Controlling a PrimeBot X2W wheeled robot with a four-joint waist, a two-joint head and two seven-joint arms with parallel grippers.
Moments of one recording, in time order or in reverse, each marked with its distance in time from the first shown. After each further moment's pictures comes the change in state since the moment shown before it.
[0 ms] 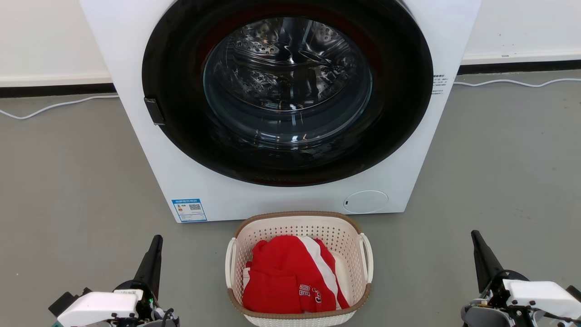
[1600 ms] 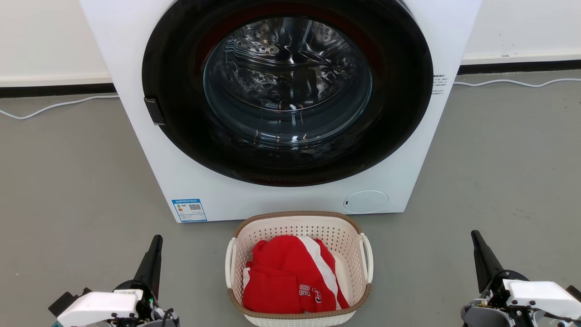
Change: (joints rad) left arm 0.000 0.000 0.000 0.000 0.000 0.000 0.000; right arm 0.000 0.000 0.000 0.000 0.000 0.000 0.000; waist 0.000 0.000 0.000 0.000
